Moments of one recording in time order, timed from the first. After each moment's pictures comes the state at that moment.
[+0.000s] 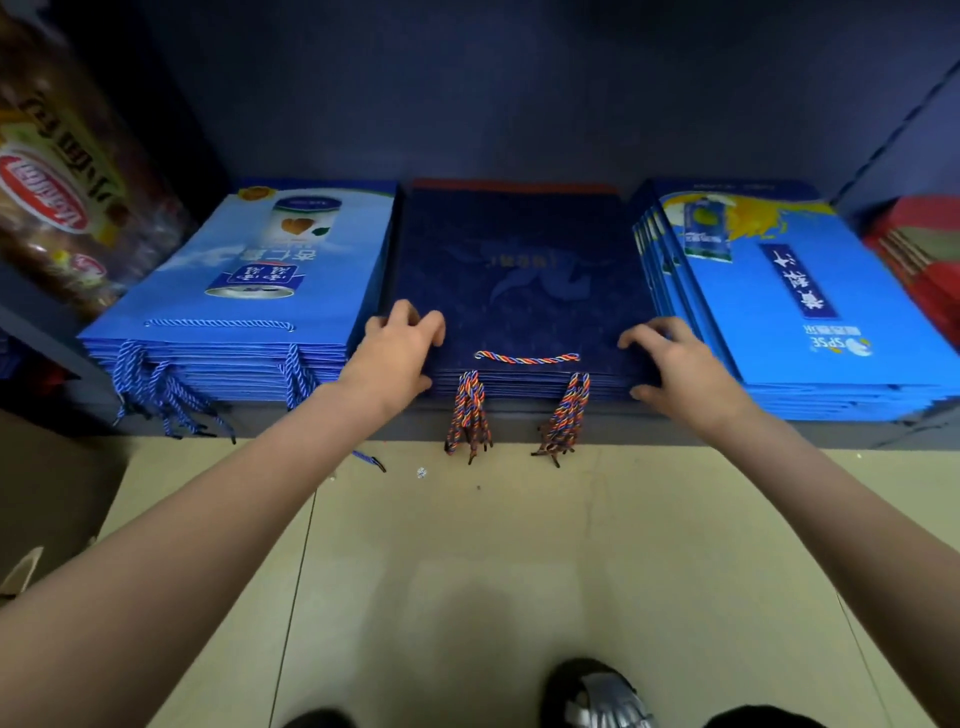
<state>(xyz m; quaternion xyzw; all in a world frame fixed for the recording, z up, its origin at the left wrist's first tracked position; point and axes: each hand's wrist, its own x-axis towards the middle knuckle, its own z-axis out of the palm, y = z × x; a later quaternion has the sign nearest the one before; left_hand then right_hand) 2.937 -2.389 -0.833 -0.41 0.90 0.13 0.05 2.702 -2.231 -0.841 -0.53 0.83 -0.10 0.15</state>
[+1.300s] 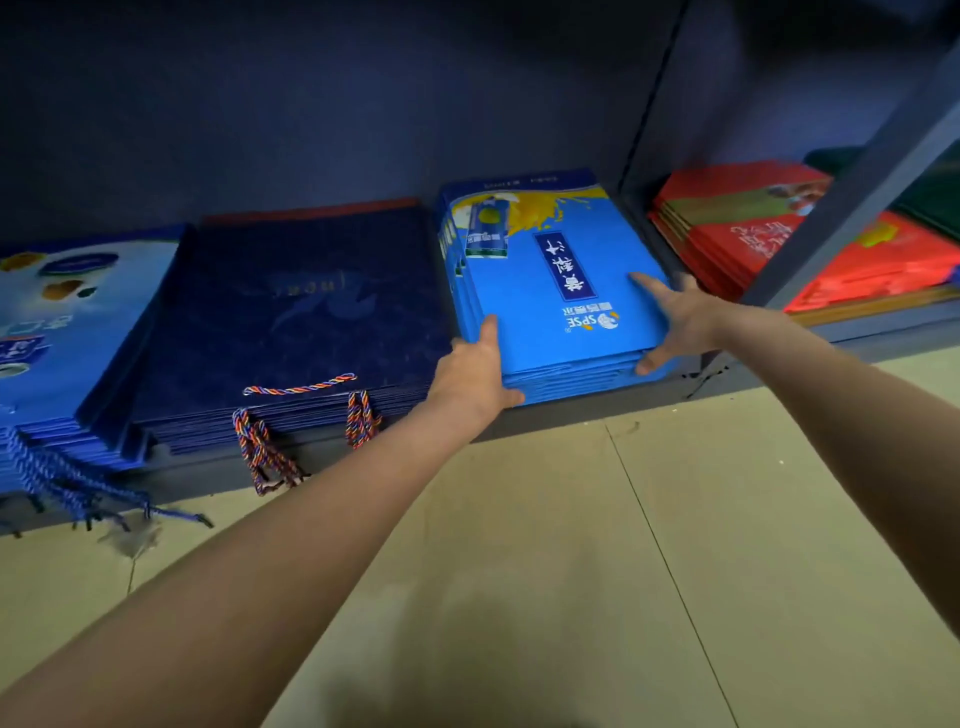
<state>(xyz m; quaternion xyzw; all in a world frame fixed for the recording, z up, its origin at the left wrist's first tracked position) 2.707 -2.234 -0.821 -0.37 0.89 0.26 0.08 2.486 -2.122 -0.809 -0.38 0.88 0.04 0.27</state>
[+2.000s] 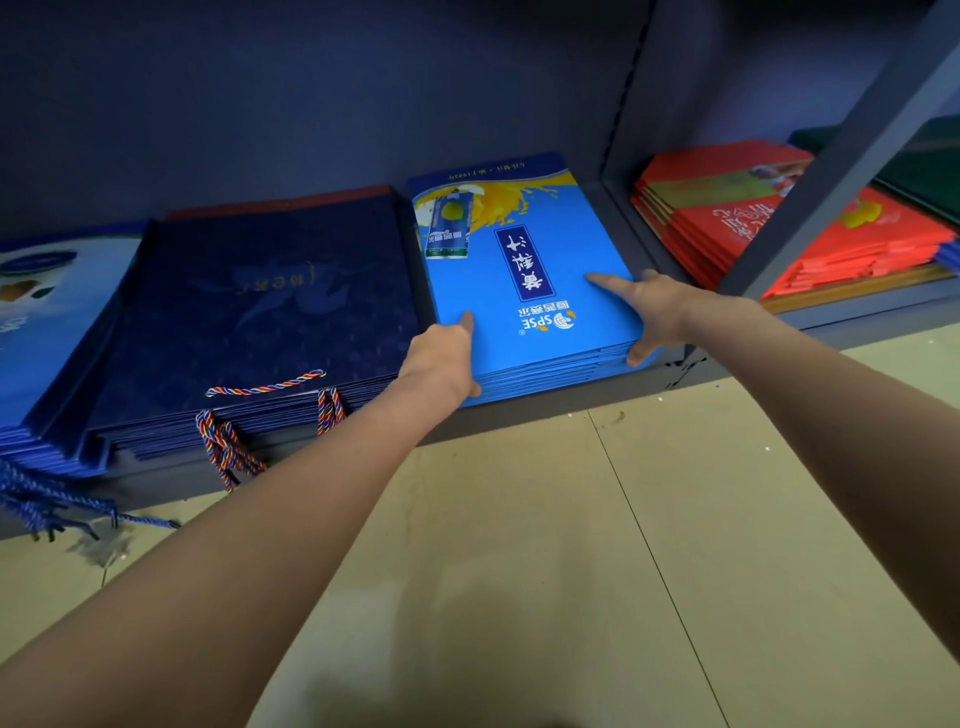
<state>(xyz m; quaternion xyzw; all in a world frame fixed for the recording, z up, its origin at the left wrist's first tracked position) 2.690 -2.251 -0.832 -0.36 0.90 0.17 0.15 2.486 -2.125 -0.816 -0.44 0.86 0.10 0.23</state>
